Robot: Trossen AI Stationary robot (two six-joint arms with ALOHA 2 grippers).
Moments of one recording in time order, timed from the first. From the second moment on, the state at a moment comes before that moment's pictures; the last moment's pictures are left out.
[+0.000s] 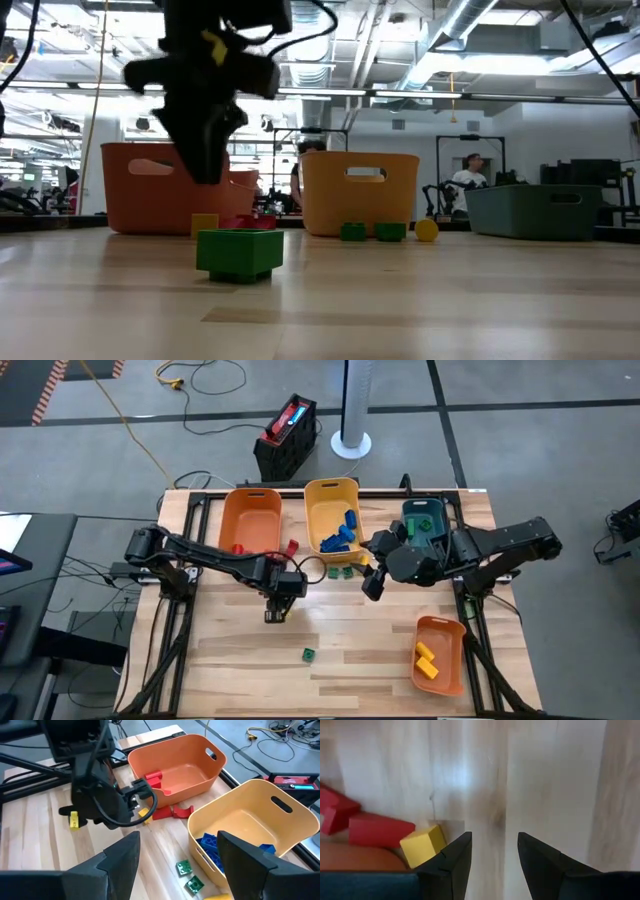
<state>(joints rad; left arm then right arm) -0.12 1.69 1.22 -0.89 -0.11 -0.08 0.30 1.41 1.58 -0.88 0.60 0.50</state>
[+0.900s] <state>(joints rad) -0.09 1.69 1.12 -0.86 -0.29 0.50 0.30 1.41 1.58 -0.85 0.60 0.52</state>
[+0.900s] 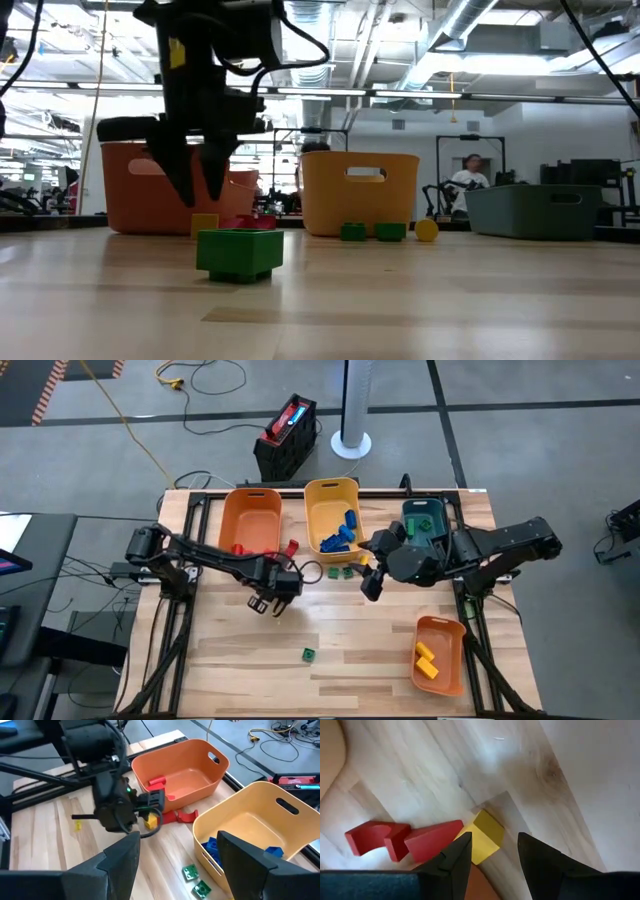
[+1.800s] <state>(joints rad) -0.07 1.69 1.02 -0.80 -0.38 1.08 0.30 1.41 1.58 -0.82 0.60 0.50</state>
